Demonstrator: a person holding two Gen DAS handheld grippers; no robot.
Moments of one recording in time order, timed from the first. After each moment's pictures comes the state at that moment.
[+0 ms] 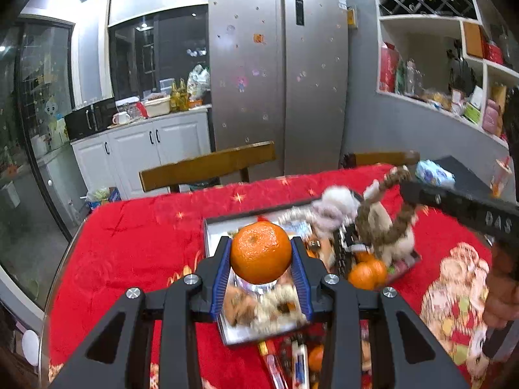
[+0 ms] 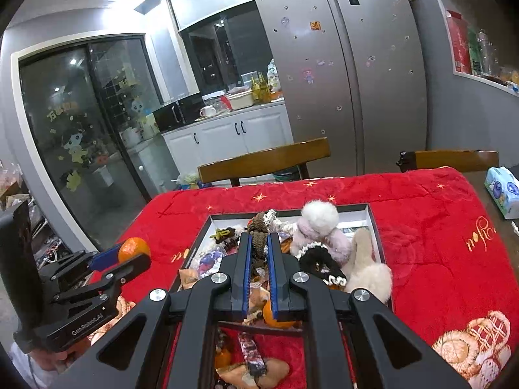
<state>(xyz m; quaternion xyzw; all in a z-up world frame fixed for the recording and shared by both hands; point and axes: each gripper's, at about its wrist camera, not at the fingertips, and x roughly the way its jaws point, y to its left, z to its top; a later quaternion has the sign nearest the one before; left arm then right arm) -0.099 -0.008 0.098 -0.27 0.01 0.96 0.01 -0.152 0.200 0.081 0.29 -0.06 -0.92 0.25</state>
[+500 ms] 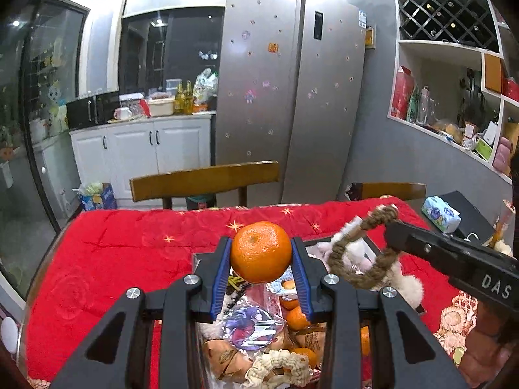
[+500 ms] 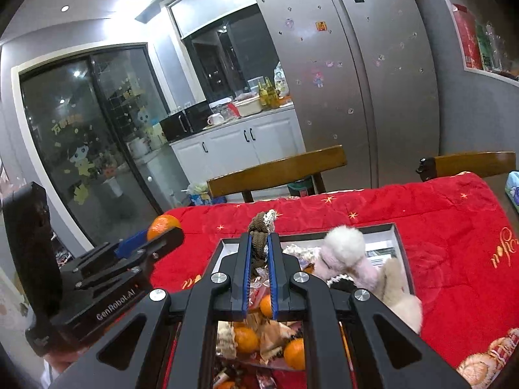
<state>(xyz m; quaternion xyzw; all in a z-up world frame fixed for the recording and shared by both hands) -0.172 -0.018 0.102 -0.26 -0.05 0.96 0.02 -0.193 0.173 0.085 0.29 -0.09 -0.92 0.27</state>
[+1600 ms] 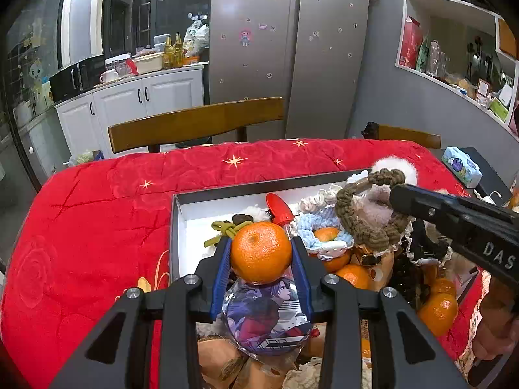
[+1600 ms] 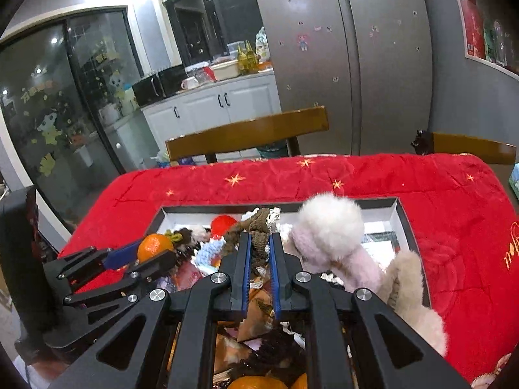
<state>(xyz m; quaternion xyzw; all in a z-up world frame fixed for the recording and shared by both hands) -0.229 -0.021 0.001 -0.35 -0.03 0.93 0.03 -0.249 0.150 0.008 0.35 -0.03 -0.91 0.22</state>
